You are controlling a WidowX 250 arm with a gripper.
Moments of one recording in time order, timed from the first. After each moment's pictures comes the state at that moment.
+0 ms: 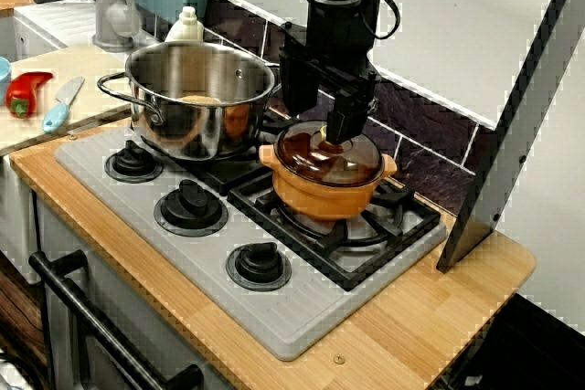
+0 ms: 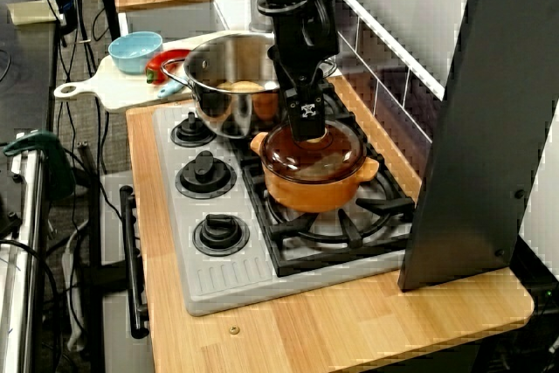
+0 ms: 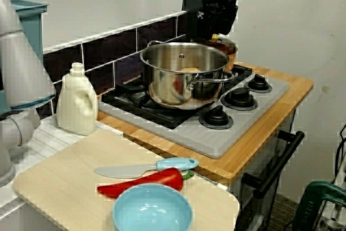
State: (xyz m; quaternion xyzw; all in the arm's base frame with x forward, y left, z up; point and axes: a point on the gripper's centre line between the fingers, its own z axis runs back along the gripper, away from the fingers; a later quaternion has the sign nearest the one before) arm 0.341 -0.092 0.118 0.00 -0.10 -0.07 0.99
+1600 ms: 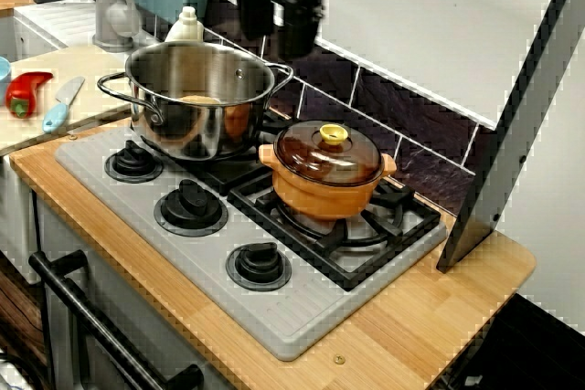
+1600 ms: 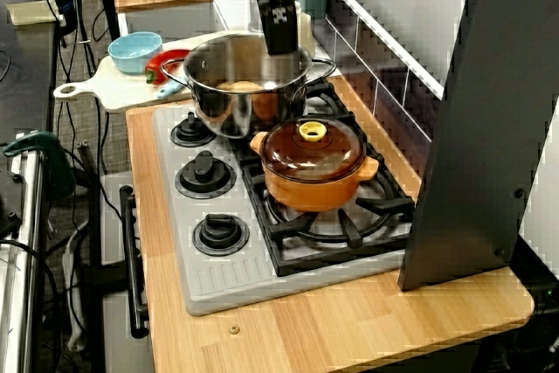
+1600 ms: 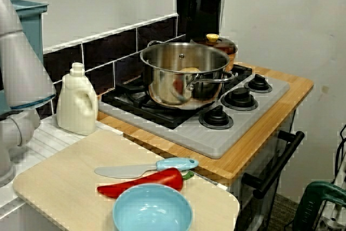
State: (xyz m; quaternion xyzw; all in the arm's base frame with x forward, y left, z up) arm 0.341 -0.024 0.166 -0.03 -0.09 -0.09 0.99
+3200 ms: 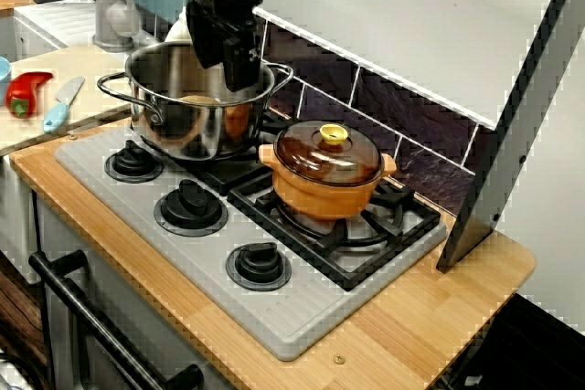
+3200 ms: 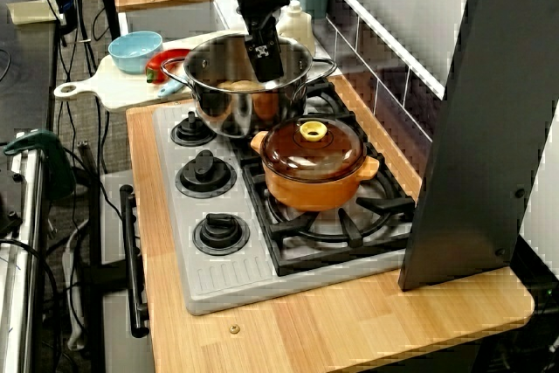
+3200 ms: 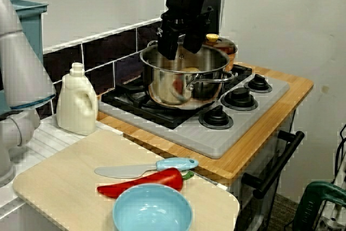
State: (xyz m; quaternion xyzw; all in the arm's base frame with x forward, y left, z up) arm 0.341 0.018 0.113 -0.01 -0.13 -0.11 0.98
